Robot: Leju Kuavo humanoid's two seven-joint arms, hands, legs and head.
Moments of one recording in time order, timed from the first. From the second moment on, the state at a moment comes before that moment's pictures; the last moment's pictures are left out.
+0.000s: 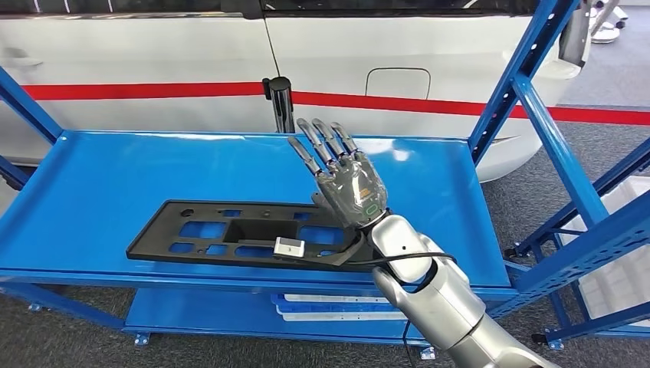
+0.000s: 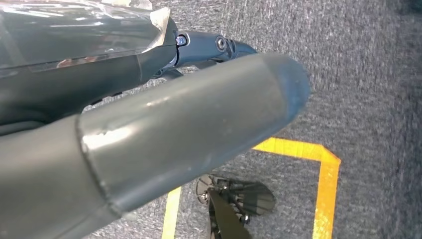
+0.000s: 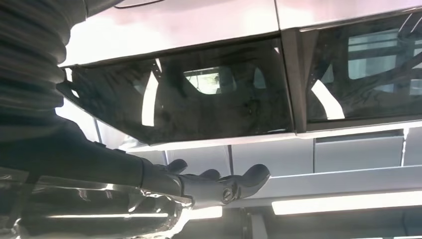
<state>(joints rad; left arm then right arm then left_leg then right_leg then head) -0.09 -0.14 1.03 -0.20 -0.87 0.29 -0.39 -0.57 -0.09 0.75 -1.43 1.32 -0.34 0.05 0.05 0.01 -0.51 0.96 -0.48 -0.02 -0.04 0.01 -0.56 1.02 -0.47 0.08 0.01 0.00</state>
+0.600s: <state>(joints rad) -0.09 -0.14 1.04 -0.20 -0.87 0.30 -0.39 -0.56 -0.10 0.75 -1.48 1.27 -0.35 0.02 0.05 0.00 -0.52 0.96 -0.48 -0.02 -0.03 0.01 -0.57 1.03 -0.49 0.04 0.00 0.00</state>
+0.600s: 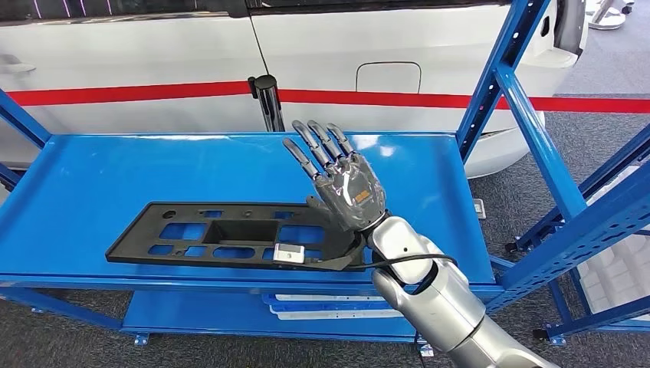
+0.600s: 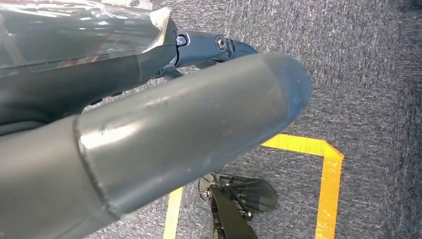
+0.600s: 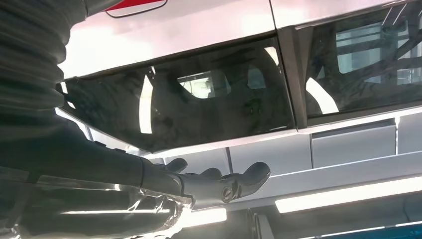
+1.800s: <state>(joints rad) -0.09 -0.14 1.04 -0.20 -0.90 0.31 -0.37 -0.47 -0.20 0.75 -1.71 1.01 -0.20 -0.10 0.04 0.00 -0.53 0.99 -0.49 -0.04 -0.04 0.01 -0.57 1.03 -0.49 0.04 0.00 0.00</state>
